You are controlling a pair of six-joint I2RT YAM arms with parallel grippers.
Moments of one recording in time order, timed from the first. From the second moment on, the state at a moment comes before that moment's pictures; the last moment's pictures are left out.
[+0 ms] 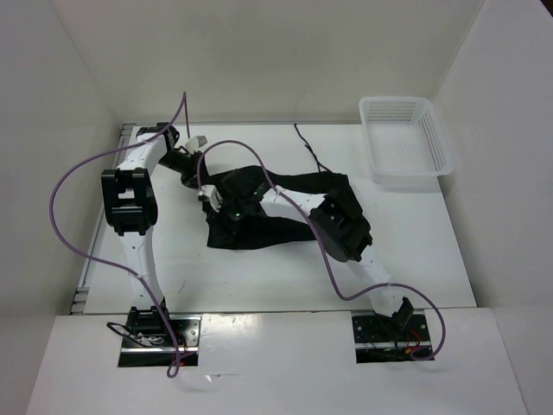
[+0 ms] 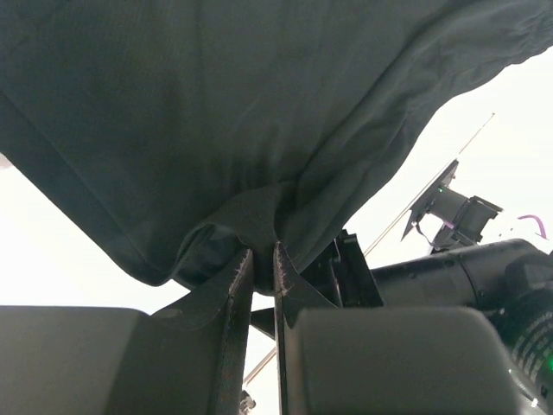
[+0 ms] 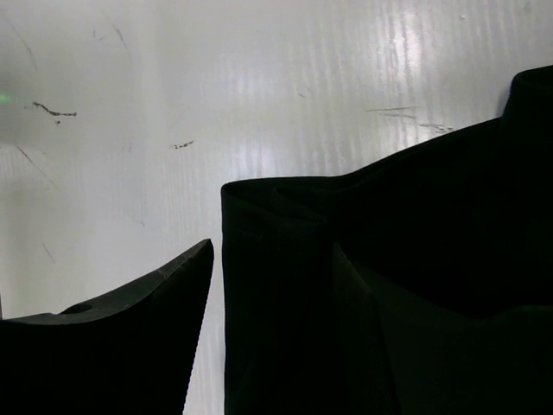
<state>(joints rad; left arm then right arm) 0.08 2.27 1.92 -1.16 0.81 0.07 0.86 2.32 1.75 -0.28 -0.65 -0.20</state>
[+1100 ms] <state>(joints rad) 0.08 2.17 1.87 -1.15 0.76 0.07 1.14 2.17 1.61 -0.34 -0.46 -0.35</state>
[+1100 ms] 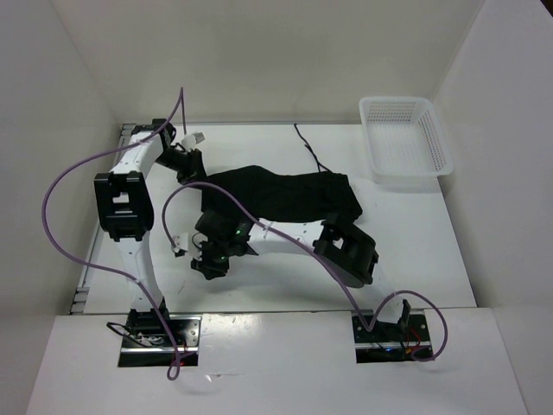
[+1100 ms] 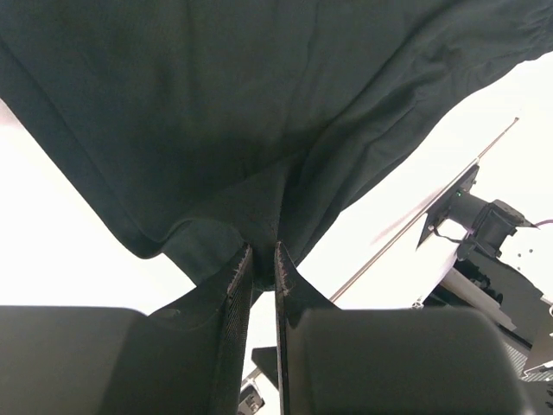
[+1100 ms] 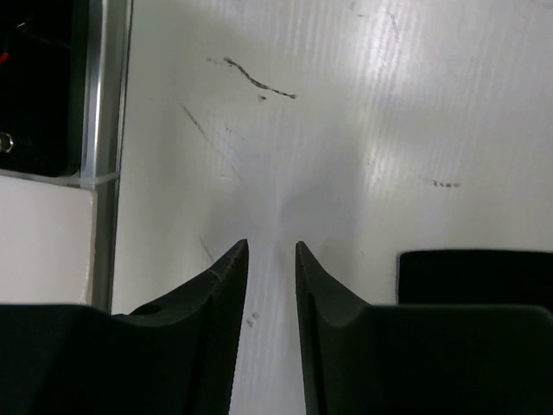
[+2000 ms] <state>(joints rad) 0.03 2.04 1.66 -1.31 0.66 0.07 0.32 1.54 1.02 -0.27 0.10 -0.07</state>
